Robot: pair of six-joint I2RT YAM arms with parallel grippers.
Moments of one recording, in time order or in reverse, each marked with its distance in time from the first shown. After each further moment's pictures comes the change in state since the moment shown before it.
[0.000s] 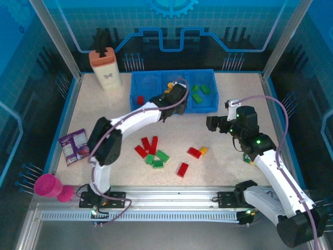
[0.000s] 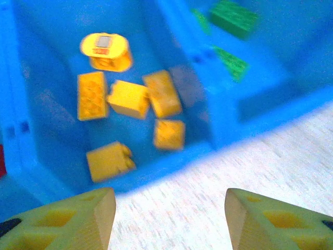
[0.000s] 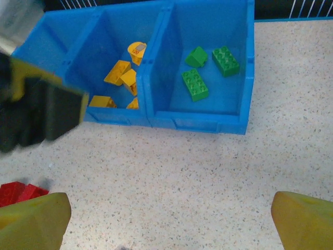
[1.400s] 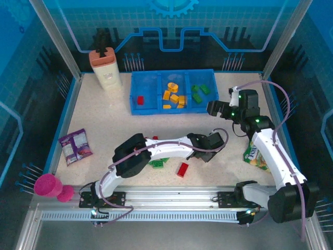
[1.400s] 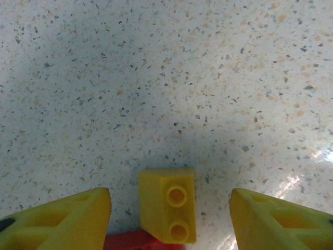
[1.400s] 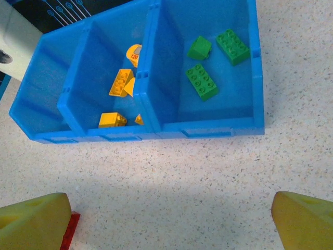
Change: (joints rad) left arm -0.387 0.300 0.127 -0.142 0.040 -0.024; right arm -0.128 0.257 0.182 -0.034 -0.182 0.138
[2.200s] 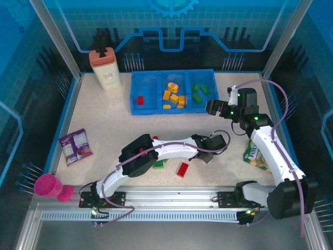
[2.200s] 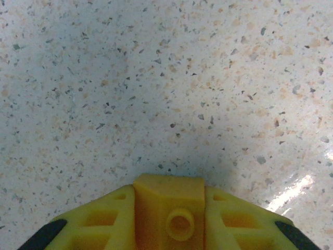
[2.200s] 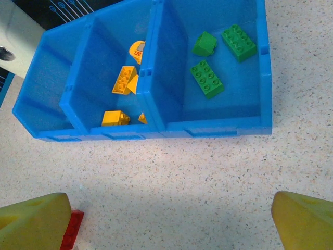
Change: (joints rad) left arm -0.002 0.085 0.070 -0.050 -0.010 -0.037; right arm 0.000 0.030 0.017 0.000 -0.018 0.003
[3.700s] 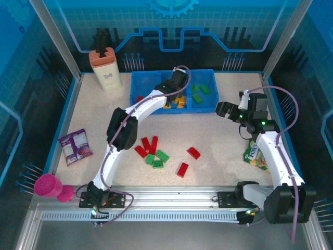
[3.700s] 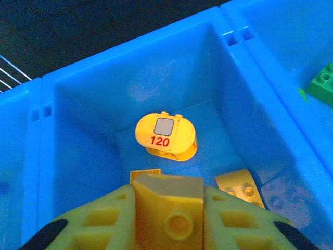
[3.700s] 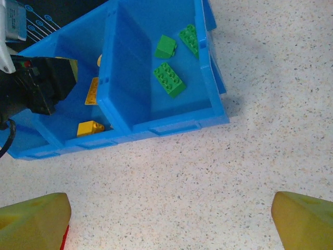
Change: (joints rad) left arm 0.568 0.084 0.354 0.185 -0.127 0.218; right arm -0.146 -0.055 -0.084 0.009 -0.041 0.022
